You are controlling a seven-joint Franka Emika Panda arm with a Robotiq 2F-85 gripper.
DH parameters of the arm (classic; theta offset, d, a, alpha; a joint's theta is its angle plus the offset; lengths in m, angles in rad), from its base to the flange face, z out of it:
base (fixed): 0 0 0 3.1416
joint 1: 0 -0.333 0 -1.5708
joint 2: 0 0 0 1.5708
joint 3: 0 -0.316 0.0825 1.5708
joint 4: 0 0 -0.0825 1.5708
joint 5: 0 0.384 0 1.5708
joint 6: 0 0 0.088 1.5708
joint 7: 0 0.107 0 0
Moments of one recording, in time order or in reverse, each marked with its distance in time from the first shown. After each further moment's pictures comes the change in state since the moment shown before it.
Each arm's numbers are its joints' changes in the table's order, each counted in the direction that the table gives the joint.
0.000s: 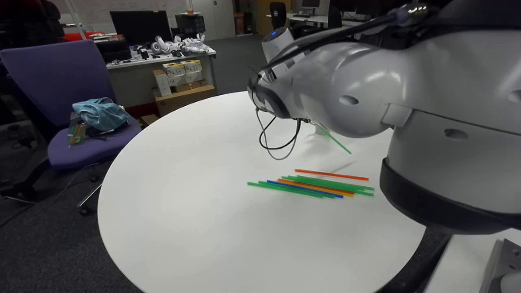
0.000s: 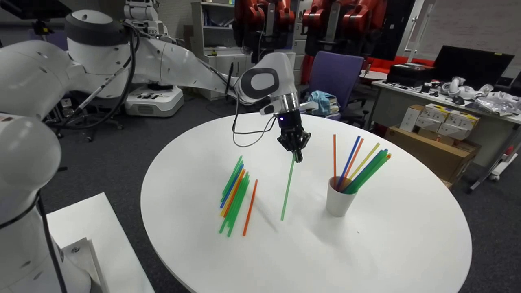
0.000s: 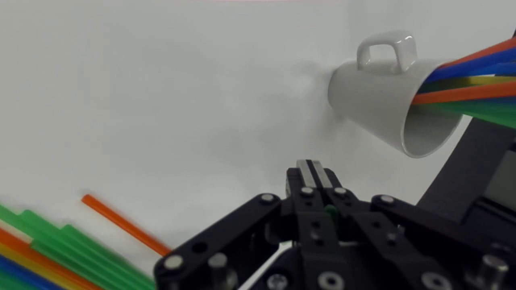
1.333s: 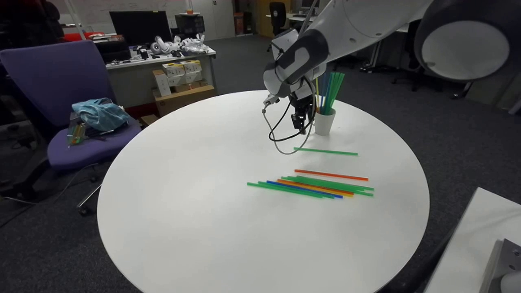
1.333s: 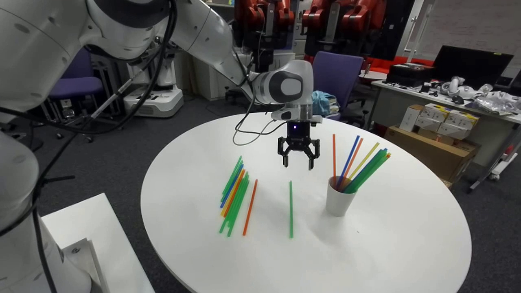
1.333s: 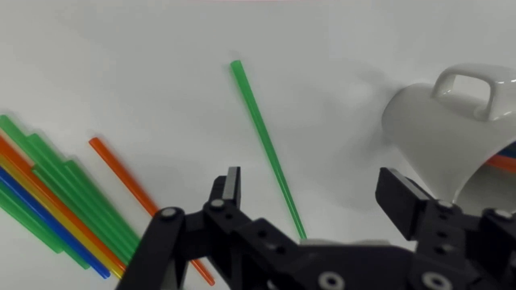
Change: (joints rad) arm 0.481 0.447 -0.622 -0.113 -0.584 0.073 -0.005
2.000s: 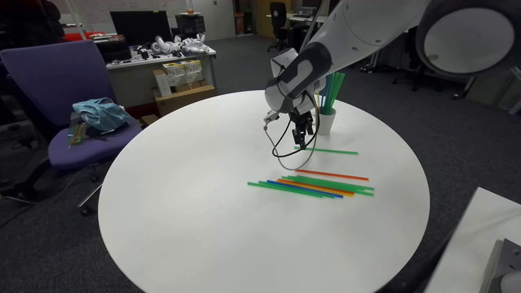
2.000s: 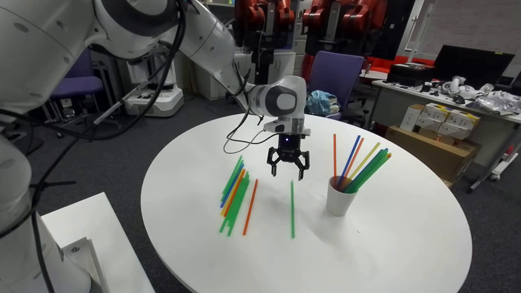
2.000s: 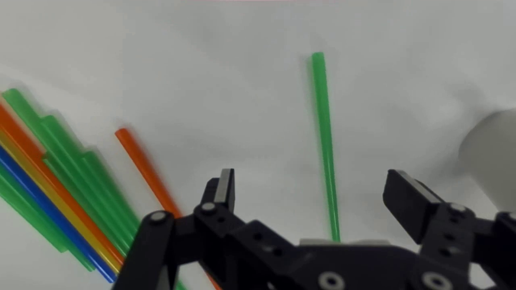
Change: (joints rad) arm 0.096 0.011 -0.175 0.044 -0.087 0.046 -0.031
